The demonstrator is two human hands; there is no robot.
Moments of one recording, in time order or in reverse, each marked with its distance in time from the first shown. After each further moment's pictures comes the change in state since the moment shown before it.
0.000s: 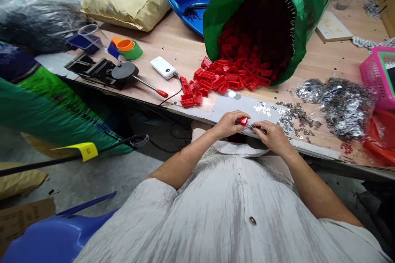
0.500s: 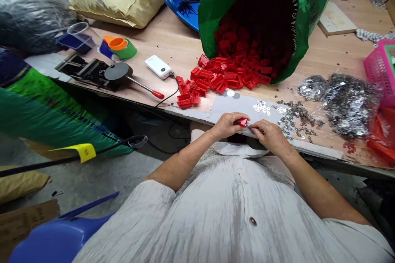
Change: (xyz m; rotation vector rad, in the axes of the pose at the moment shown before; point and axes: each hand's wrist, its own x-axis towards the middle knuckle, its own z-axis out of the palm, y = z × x) left_hand 0.001 -0.006 -0.001 -0.017 -0.021 -0.025; right_hand 0.008 -0.001 0.007 -0.055 -0.030 0.029
